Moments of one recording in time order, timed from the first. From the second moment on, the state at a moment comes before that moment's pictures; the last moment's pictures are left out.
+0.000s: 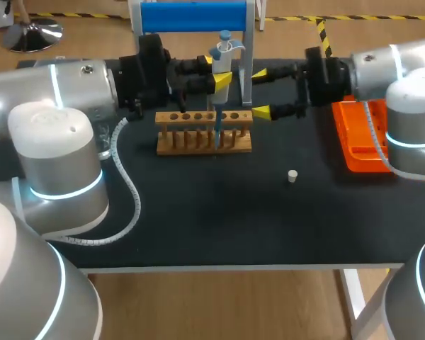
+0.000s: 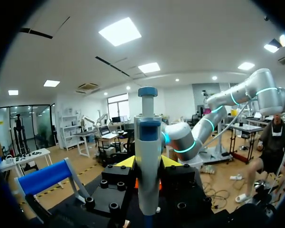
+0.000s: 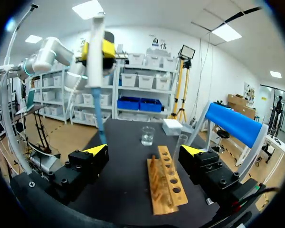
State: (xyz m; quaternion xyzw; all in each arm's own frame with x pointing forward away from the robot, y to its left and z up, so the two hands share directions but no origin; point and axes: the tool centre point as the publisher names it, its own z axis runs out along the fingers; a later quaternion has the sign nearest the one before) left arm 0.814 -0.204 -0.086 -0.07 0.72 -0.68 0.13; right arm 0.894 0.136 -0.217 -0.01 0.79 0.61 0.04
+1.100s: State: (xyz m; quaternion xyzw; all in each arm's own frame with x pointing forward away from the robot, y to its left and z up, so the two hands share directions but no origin) left arm 0.814 -0.204 -0.086 -0.07 0.72 -0.68 0.13; right arm 0.809 0.155 -0.145 -0.04 0.71 0.70 -0.02
